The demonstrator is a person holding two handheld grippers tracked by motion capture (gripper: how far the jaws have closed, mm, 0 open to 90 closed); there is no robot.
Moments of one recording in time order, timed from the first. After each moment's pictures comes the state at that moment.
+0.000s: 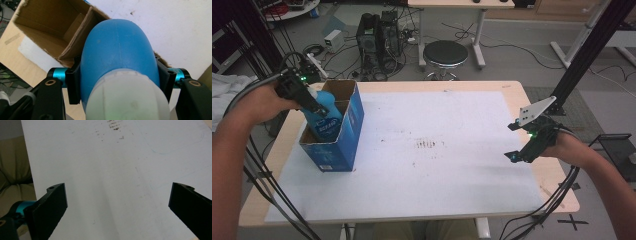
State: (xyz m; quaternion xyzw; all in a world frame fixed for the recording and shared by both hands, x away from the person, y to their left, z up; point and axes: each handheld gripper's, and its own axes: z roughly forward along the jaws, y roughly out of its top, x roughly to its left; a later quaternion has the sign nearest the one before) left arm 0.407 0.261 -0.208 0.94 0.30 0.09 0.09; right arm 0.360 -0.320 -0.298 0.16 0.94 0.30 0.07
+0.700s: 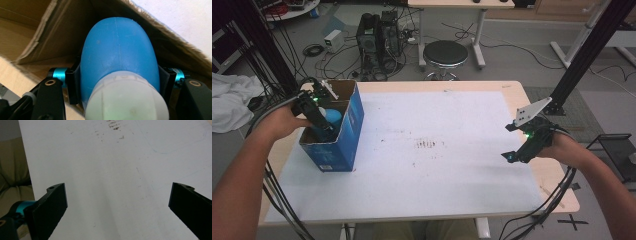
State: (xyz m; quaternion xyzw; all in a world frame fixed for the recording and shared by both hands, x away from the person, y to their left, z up) left arm 0.418 0.263 -0.271 0.95 0.29 0.07 0.06; right arm 0.362 -0.315 -0.303 0.16 0.94 0.30 0.07
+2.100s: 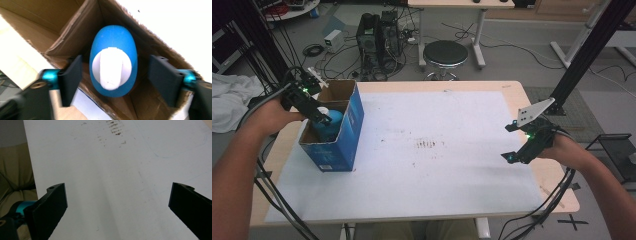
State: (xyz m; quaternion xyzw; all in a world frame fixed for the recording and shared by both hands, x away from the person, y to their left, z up) left arm 0.404 0.270 -0.234 0.92 0.35 0.10 0.14; right arm 0.358 -0.316 -0.302 0.17 0.93 0.32 0.07
